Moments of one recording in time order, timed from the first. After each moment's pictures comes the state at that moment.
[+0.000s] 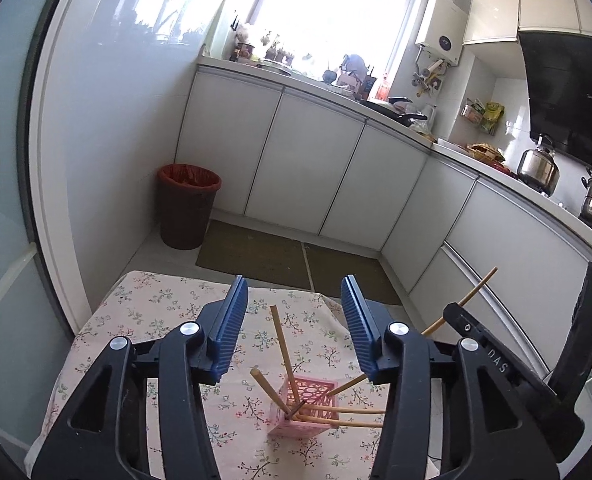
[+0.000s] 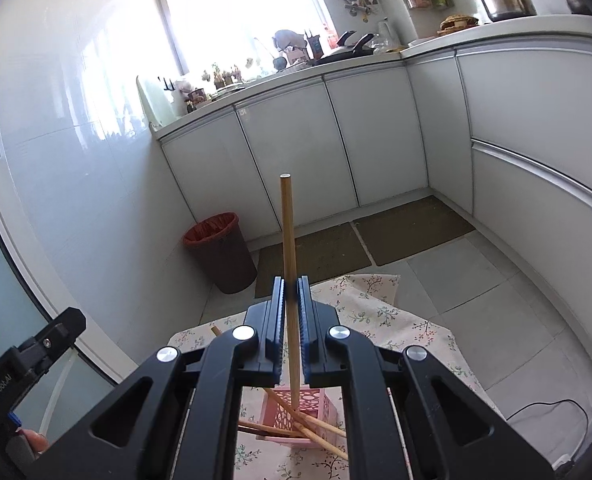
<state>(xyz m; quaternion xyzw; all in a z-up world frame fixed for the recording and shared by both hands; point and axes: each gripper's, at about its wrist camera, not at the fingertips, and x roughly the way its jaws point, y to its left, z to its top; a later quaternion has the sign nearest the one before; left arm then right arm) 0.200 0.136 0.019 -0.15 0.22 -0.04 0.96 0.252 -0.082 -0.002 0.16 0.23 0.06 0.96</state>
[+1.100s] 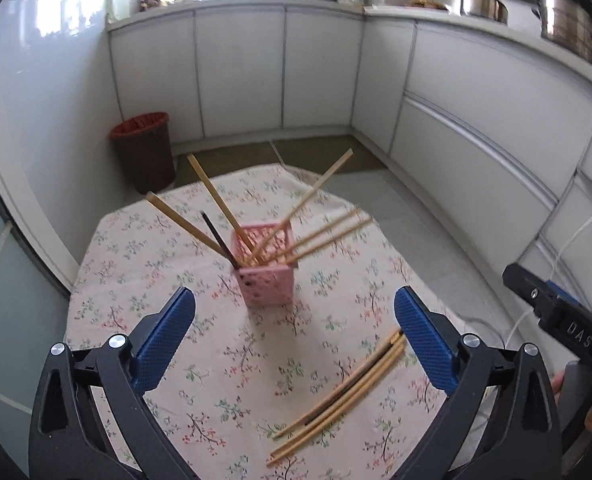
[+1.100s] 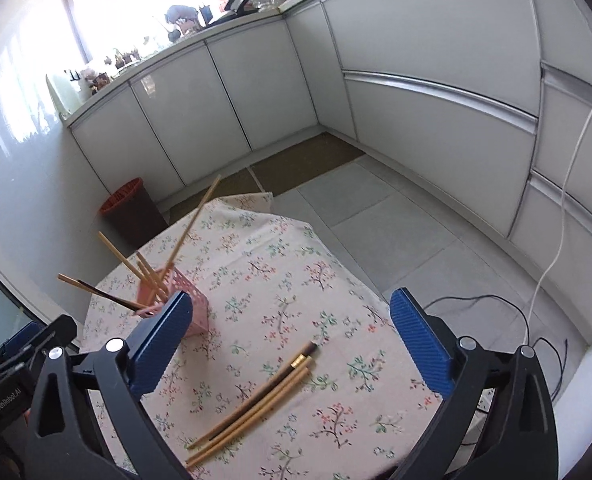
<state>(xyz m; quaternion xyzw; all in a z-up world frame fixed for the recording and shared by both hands) 0.154 0.026 -0.068 0.05 0.38 -0.12 0.91 0.100 -0.204 -0.100 0.22 0.33 -0.10 0.91</state>
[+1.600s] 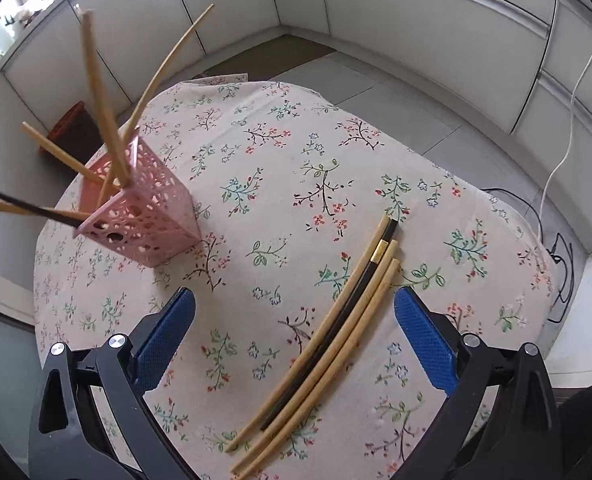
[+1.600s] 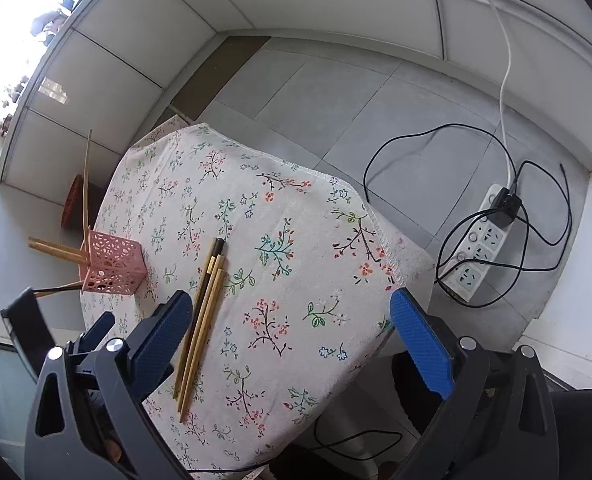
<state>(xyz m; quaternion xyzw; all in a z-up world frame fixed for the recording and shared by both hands) 0.179 -0.076 -0.210 0.23 0.47 -0.16 0.84 0.054 -0.270 -0.198 0.41 0.46 -0.14 0.78</state>
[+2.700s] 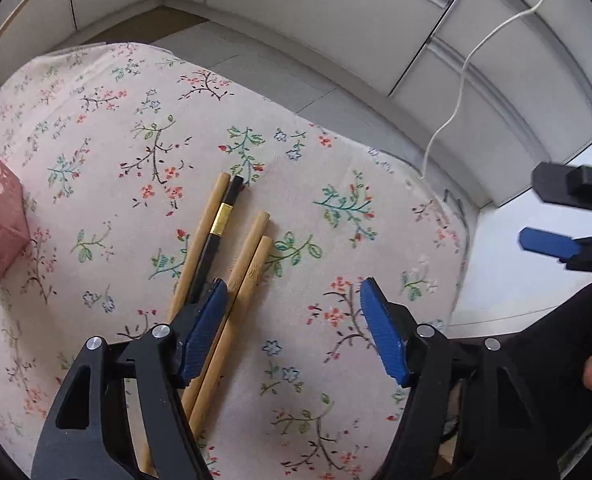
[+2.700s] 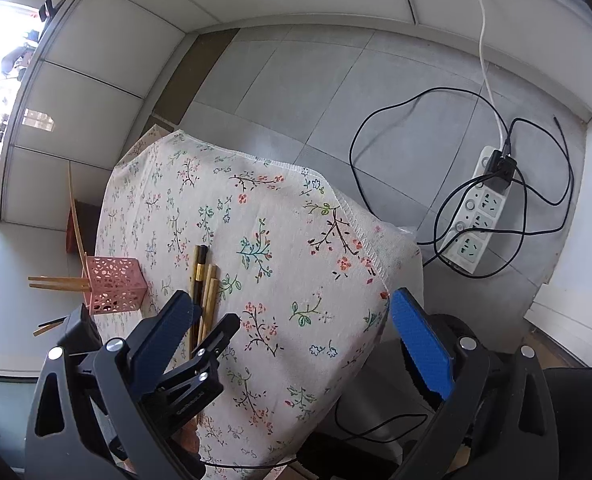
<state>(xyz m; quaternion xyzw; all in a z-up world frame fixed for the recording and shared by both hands) 0.179 -0.091 -0.238 0.13 0.54 -0.40 0.73 0.052 -0.293 -0.215 0.47 0.47 -0.15 0.73</state>
